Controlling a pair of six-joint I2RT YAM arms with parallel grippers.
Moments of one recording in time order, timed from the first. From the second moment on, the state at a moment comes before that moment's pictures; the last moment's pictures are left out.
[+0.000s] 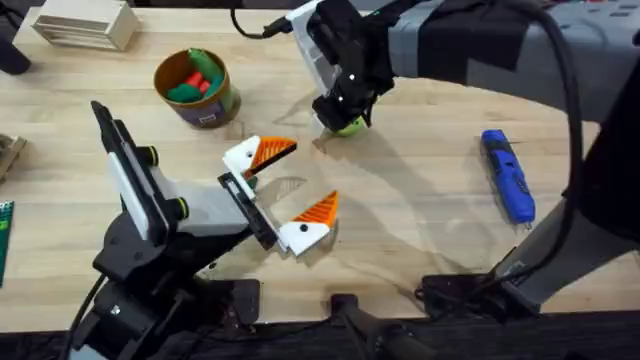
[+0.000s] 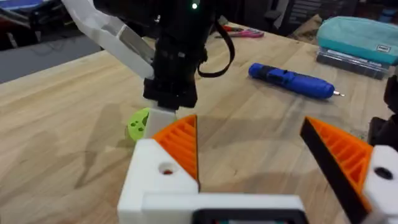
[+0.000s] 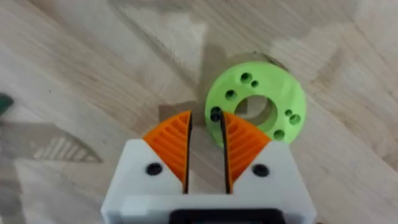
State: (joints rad) left arm -0.50 0.01 0.01 -0.06 0.45 -0.06; right arm 0.62 1.93 1.42 -0.79 -0.01 -0.04
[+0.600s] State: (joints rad) left arm -0.50 0.01 0.01 -0.06 0.45 -0.06; right arm 0.62 1.94 1.42 -0.75 0.01 -0.04
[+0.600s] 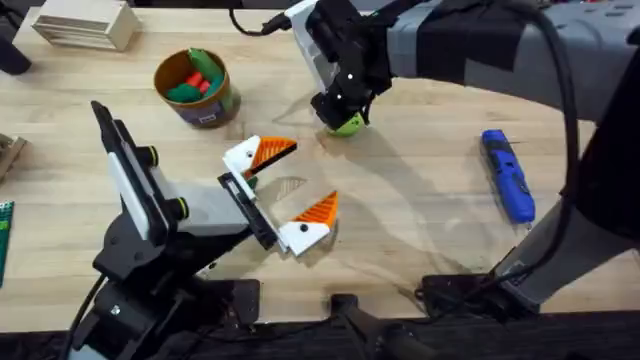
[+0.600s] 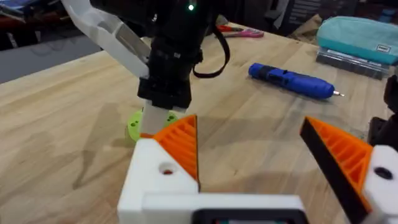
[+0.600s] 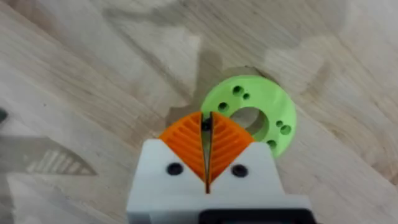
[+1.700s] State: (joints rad) left arm -0.50 0.01 0.01 -0.06 0.45 -0.06; right arm 0.91 1.63 1.76 -1.12 -0.07 0.03
